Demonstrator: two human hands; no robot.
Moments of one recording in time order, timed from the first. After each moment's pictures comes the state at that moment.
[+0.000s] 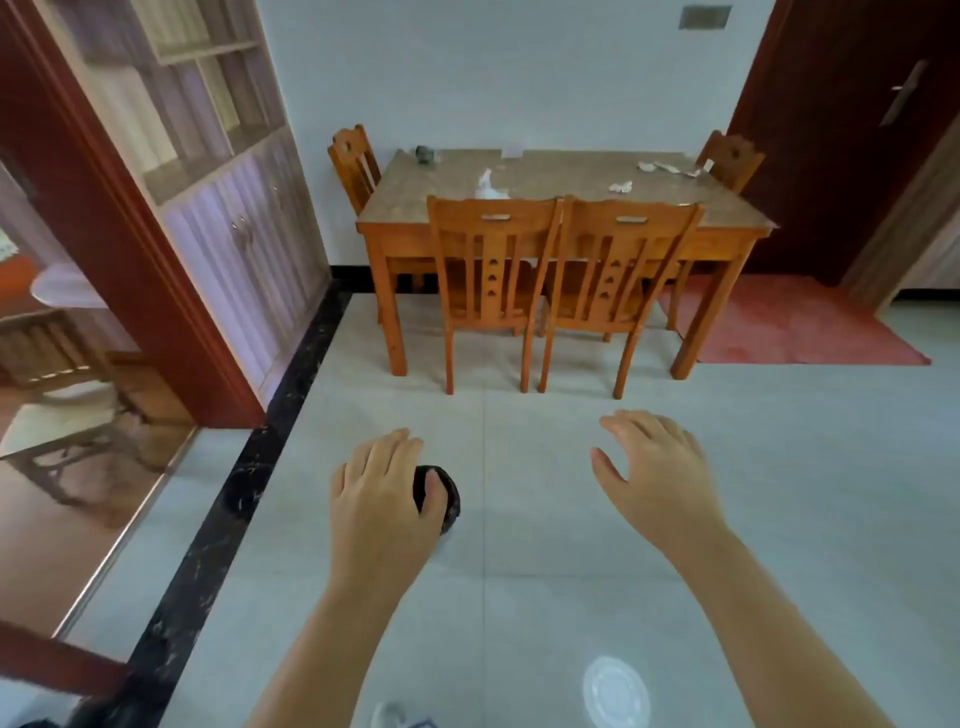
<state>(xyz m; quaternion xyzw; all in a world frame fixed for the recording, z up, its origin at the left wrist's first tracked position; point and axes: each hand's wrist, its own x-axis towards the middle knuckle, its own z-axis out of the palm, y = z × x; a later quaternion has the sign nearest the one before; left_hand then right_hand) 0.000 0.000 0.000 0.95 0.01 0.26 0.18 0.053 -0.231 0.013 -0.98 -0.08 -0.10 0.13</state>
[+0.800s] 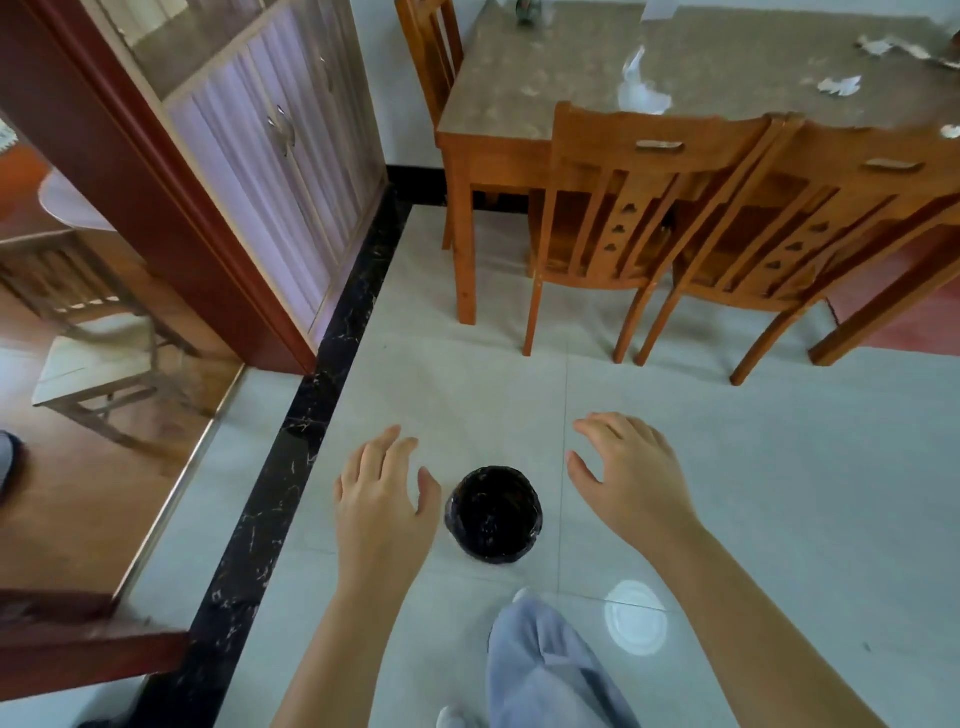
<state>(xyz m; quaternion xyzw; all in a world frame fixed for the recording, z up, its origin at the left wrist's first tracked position) 0.274 0.213 -0.092 0.95 0.15 0.19 0.22 0.354 0.012 -0.074 -0.97 -0.17 0.03 0.17</state>
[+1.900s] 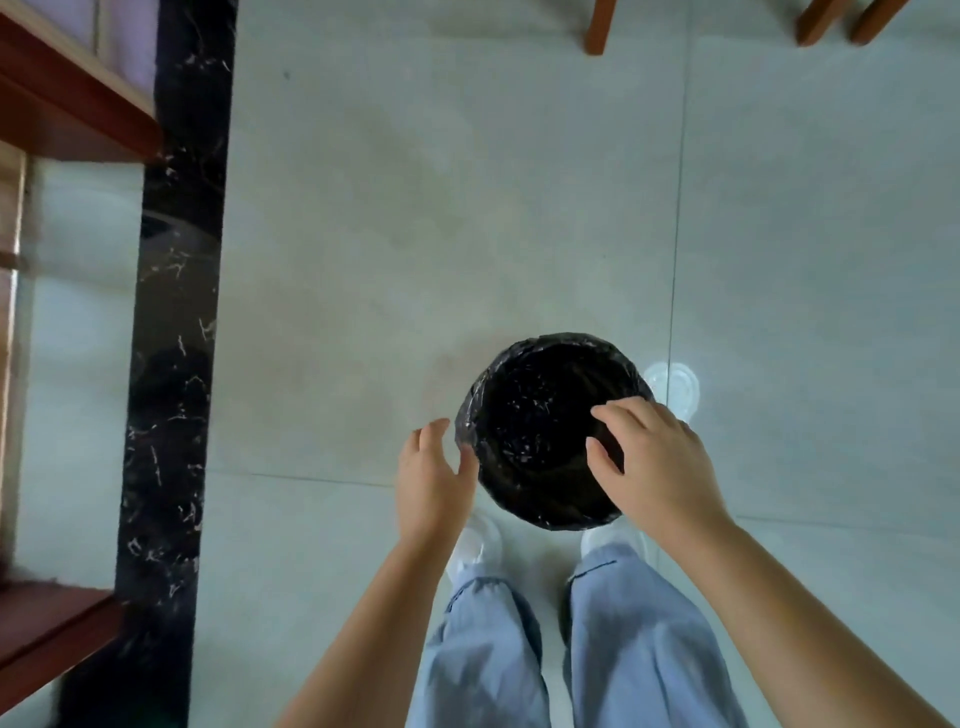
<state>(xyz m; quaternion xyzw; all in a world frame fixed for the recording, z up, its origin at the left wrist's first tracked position) 0.414 0.276 -0.668 0.86 0.33 -0.16 0.35 0.479 0.091 -0.609 -0.94 -0.08 0.26 0.19</state>
